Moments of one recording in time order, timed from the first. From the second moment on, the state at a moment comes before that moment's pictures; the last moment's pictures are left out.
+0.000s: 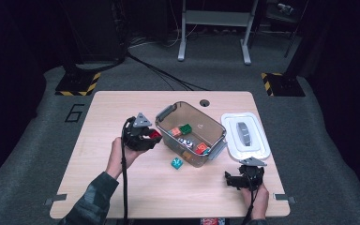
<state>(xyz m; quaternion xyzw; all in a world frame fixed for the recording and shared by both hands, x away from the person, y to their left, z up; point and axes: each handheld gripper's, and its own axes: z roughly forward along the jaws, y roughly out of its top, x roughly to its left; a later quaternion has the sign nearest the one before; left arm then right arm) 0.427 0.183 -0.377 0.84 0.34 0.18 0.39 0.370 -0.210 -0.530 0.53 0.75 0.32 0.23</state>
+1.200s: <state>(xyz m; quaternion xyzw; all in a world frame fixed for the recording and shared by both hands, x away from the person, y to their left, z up) 0.469 0.119 -0.390 0.86 0.33 0.14 0.37 0.370 -0.210 -0.530 0.53 0.75 0.32 0.23</state>
